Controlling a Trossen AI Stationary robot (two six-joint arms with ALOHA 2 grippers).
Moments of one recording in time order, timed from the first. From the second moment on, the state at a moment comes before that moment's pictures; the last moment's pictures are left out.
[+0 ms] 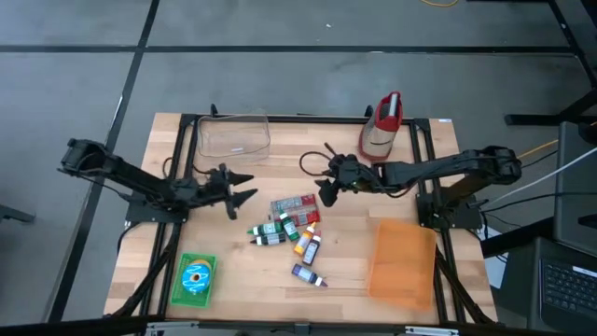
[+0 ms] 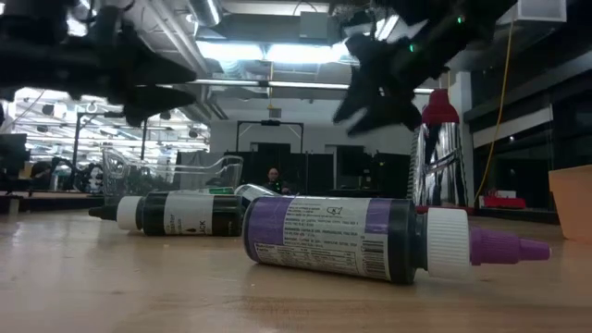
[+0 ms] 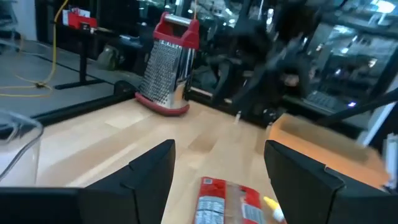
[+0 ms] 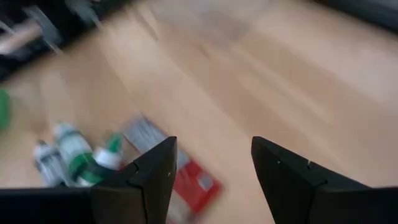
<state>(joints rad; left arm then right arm) -0.19 0.94 0.03 0.93 -0.53 -0.28 0.01 1.47 0.86 -0.11 0.31 0.59</state>
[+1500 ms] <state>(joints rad) -0.24 0.81 0.02 0.89 -0.41 -0.31 -0.04 2.00 1.18 -0.15 -0.10 0.63</state>
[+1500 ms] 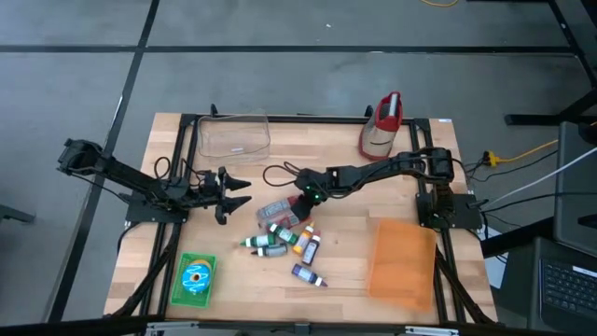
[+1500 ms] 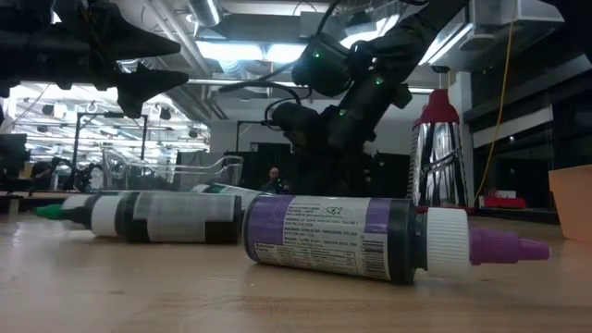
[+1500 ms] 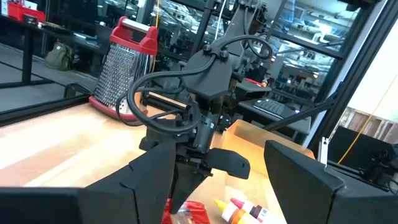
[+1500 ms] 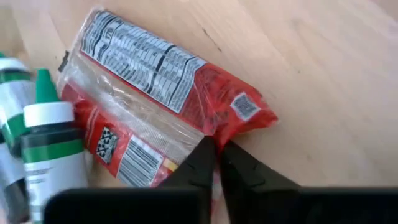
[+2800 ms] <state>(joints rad) -0.24 0.81 0.02 0.86 -0.42 -0.30 -0.01 1.34 1.19 -0.62 0.11 0.53</state>
